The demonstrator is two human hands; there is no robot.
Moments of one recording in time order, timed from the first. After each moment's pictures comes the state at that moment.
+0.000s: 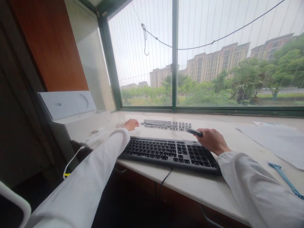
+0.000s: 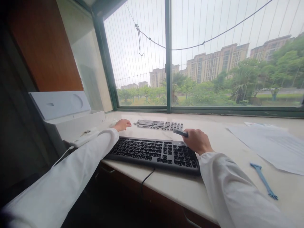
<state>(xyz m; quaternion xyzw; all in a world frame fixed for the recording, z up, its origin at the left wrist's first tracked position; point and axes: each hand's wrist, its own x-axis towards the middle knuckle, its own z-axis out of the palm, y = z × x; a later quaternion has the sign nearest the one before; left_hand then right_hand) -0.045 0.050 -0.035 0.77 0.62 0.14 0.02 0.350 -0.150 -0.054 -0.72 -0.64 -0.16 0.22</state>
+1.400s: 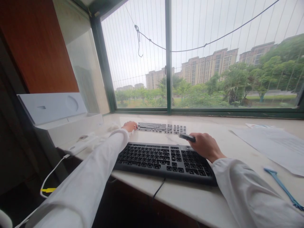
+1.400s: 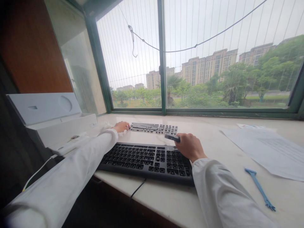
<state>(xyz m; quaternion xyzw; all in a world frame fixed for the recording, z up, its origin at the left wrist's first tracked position) -0.016 0.104 -0.044 0.79 0.61 0.05 -0.01 0.341 -0.155 -0.048 -0.72 -0.65 -0.14 0.20</state>
